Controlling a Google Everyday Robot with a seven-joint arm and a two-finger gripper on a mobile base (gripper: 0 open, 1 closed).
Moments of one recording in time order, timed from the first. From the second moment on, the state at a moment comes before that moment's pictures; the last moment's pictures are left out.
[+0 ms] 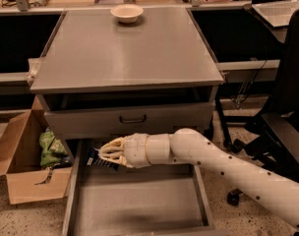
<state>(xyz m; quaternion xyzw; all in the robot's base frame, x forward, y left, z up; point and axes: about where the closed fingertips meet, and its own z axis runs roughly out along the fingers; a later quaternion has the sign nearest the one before) 0.500 0.119 0.678 -0.63 0.51 0.27 0.51</state>
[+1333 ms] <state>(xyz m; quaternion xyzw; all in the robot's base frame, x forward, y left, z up) 0.568 0.126 0.877 -0.66 0.46 0.20 0.56</state>
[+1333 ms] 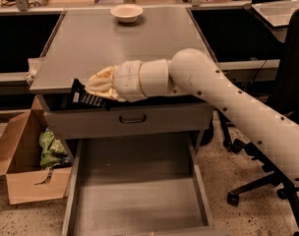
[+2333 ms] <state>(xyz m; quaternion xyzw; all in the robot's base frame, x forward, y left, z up) 0.716 0.124 0.958 -0.58 0.48 0.22 0.62</state>
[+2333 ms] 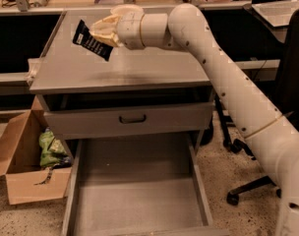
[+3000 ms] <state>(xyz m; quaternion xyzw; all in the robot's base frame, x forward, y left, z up) 0.776 0.121 0.966 -0.55 0.51 0.21 0.63</state>
